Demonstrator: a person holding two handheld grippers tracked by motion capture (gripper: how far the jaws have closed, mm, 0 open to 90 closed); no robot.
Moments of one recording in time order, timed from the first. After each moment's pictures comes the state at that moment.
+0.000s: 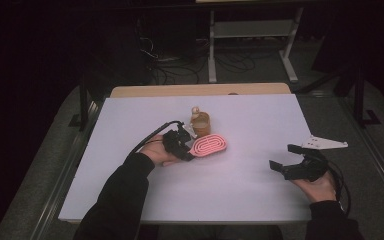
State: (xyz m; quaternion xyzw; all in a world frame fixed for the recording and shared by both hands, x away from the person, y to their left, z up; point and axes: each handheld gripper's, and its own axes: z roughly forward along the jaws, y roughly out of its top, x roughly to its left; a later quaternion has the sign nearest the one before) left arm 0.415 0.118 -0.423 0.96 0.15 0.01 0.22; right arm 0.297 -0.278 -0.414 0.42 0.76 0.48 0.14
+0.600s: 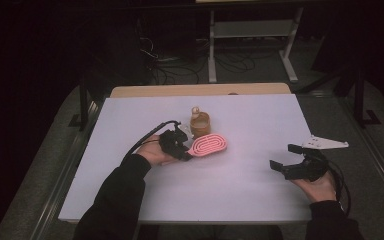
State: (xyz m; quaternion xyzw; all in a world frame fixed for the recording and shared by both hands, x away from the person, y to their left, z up) left arm 0.409 0.129 -0.412 0.96 0.14 0.01 0.25; right arm 0.297 -0.279 -0.414 0.42 0.76 0.49 0.14
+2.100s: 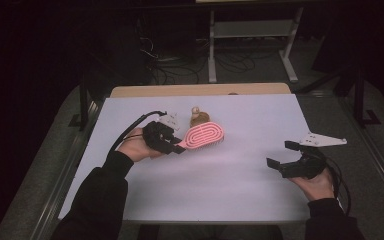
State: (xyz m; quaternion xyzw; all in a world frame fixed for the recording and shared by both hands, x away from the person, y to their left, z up) left arm 0.380 0.154 -0.344 0.95 0.11 0.03 0.31; right arm 0.297 -0.267 -0.397 0.40 0.76 0.49 0.15
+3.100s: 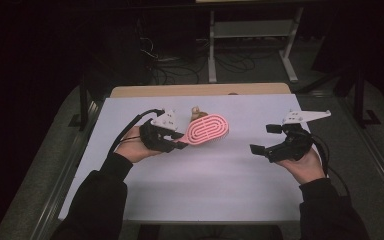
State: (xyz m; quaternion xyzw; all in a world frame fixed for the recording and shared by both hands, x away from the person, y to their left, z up) left arm 0.361 0.156 -0.318 0.93 0.08 0.11 0.35; right arm 0.321 -0.219 -0.333 0.34 0.79 0.50 0.09
